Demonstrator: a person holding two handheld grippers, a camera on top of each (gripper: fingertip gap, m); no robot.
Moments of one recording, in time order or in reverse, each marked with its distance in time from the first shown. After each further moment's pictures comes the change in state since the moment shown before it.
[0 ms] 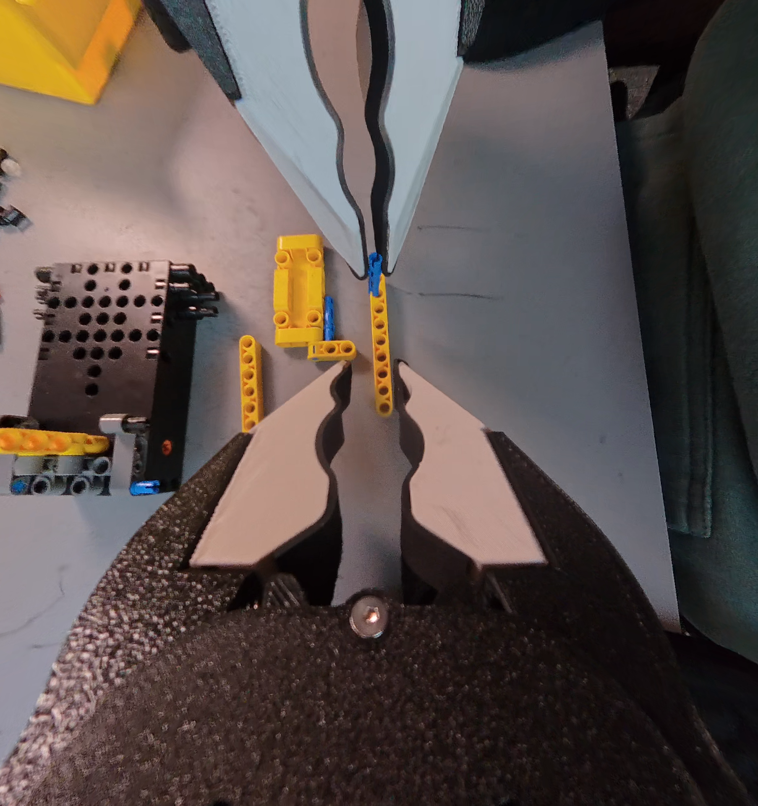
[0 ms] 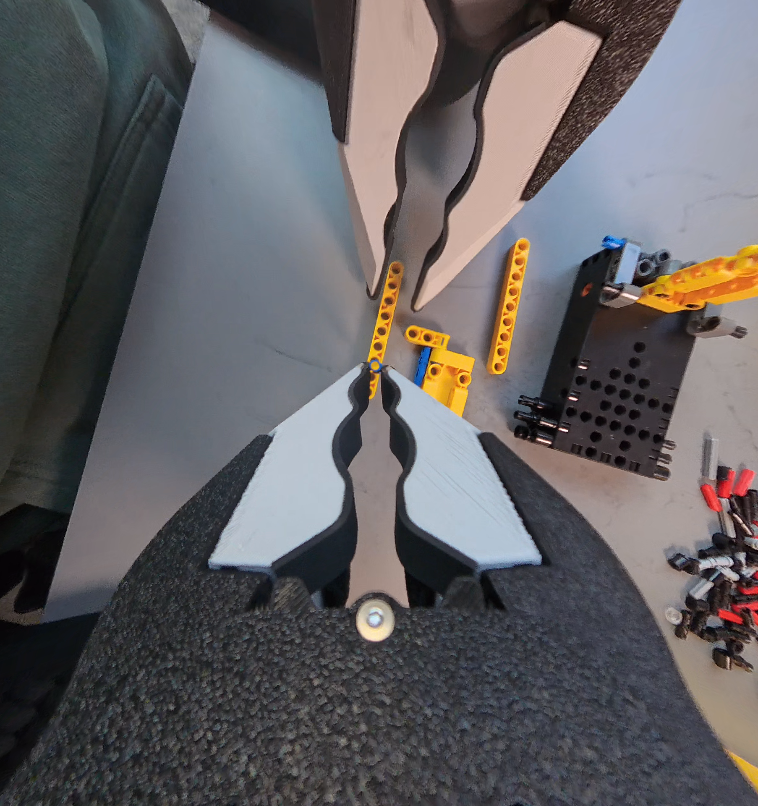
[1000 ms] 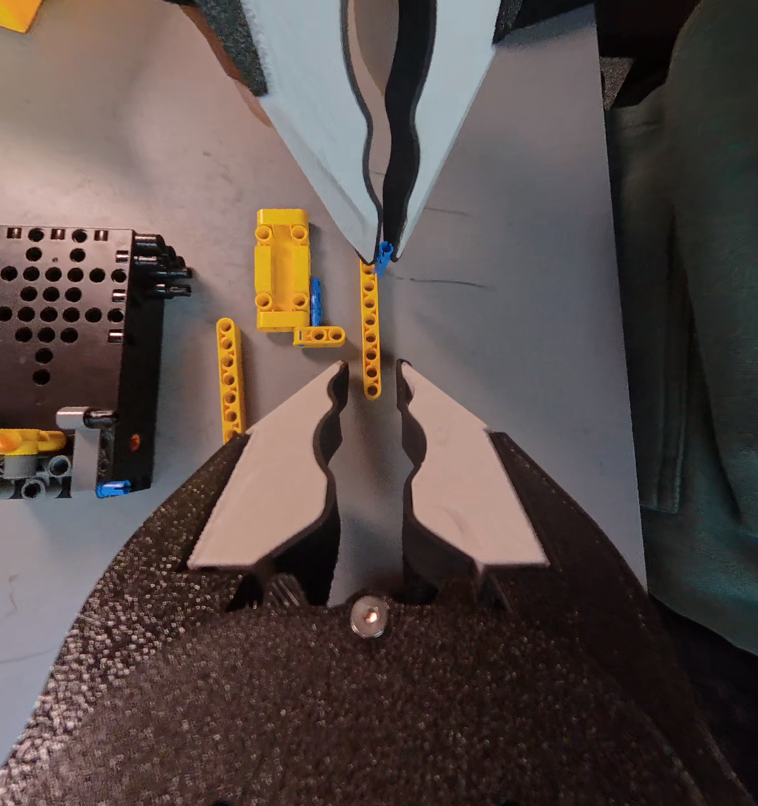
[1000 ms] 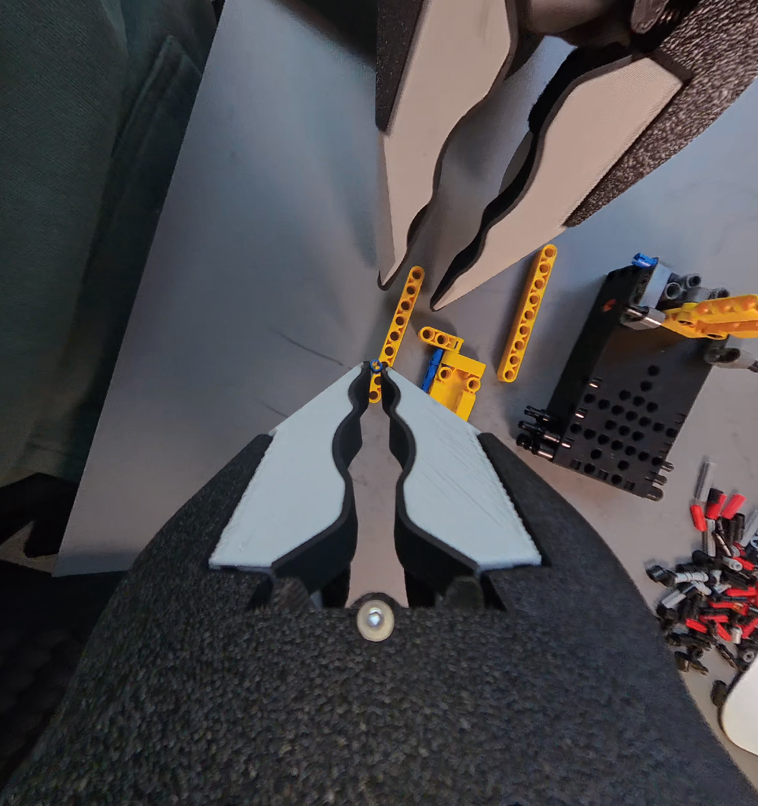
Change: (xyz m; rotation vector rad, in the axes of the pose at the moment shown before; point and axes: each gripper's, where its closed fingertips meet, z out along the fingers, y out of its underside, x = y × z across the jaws) left arm 0.002 0.004 0.000 -0.033 0.081 -0.063; right arm -0.006 0.001 0.002 -0.099 -0.052 -0.074
